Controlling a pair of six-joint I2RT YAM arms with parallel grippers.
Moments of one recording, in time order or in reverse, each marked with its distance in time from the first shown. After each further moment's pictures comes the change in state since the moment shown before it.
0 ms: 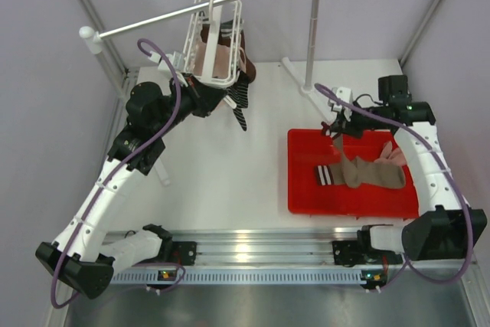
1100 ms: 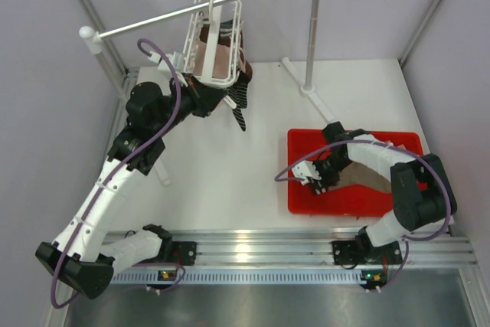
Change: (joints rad) left arm 0.000 0.000 0.000 -0.001 -0.001 0.000; right arm 0.280 0.211 -0.418 0.151 0.243 -0.461
